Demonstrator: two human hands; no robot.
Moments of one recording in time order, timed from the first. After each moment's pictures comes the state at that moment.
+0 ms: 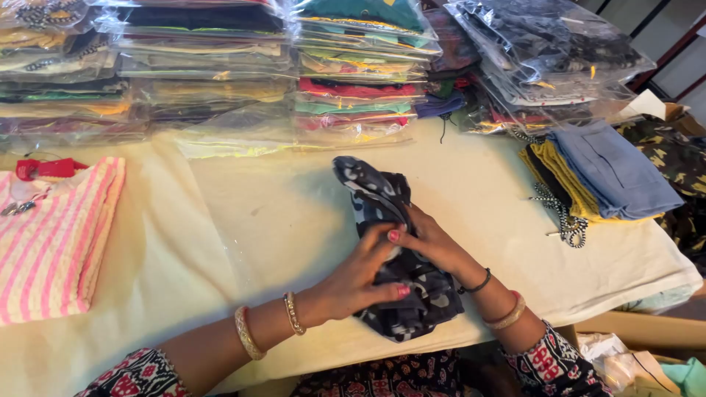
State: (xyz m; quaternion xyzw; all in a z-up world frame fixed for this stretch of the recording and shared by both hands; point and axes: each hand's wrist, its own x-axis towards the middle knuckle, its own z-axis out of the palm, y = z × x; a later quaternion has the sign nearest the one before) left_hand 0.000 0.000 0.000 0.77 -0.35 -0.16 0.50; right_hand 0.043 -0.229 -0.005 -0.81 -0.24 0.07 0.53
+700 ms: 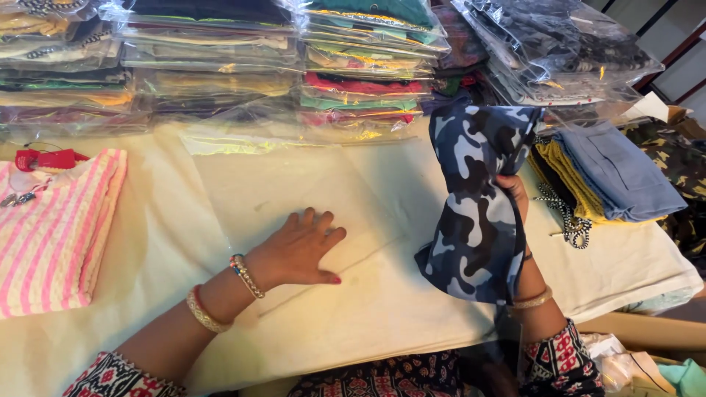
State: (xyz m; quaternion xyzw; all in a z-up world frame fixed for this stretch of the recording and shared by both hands) left_hand 0.047 0.072 0.000 0.88 -0.46 0.08 0.07; right_hand 0.095 -0.354 -0.030 -0.34 0.01 0.07 0.94
